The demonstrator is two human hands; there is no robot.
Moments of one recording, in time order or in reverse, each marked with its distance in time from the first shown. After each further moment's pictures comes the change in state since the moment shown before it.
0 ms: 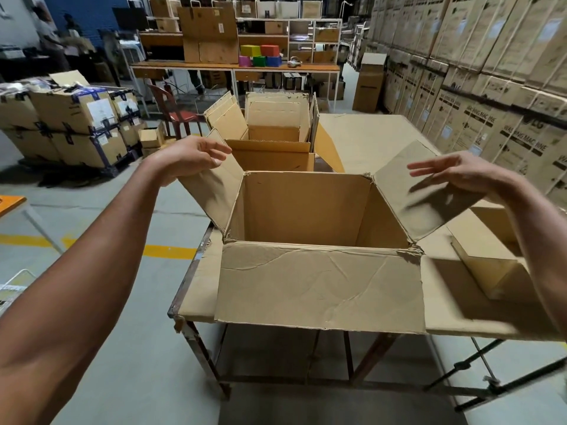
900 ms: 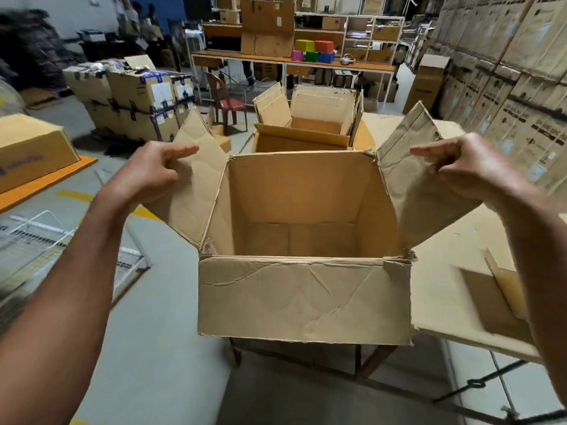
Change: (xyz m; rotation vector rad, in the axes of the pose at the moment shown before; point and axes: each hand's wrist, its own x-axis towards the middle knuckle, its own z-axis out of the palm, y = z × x) left_hand -0.166 -0.054 -0.014 0.161 0.447 -0.061; right_hand -0.066 -0.095 0.066 -0.118 0.244 -0.252
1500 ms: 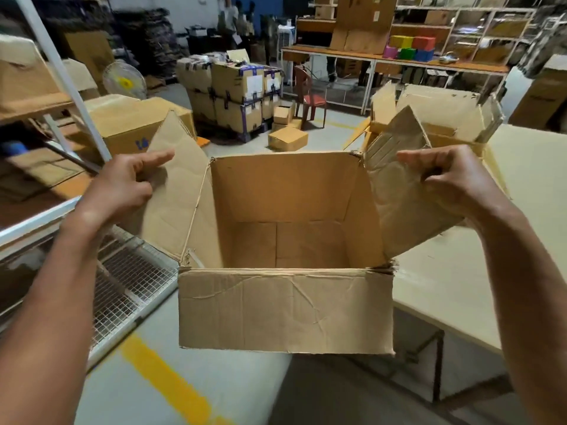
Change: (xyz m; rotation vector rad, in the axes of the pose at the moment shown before) left_hand -0.137 -0.201 -0.186 -0.018 0.207 -0.205; right_hand -0.029 -0.207 0.193 0.279 -0.187 -0.166
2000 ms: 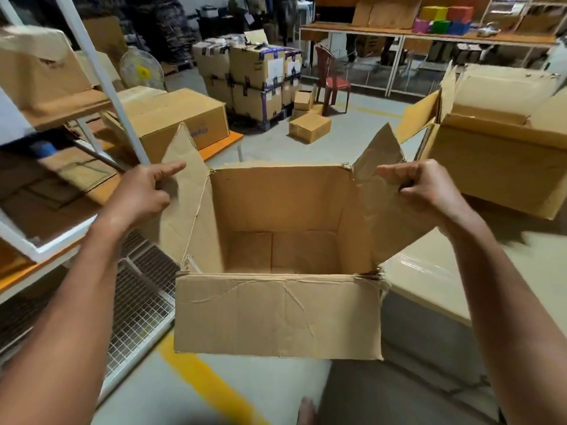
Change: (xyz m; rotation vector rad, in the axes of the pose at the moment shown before) left_hand 0.105 -0.151 -0.060 0.109 -0.045 -0.107; right_hand 0.089 -0.066 0.211 0.028 -0.070 0.017
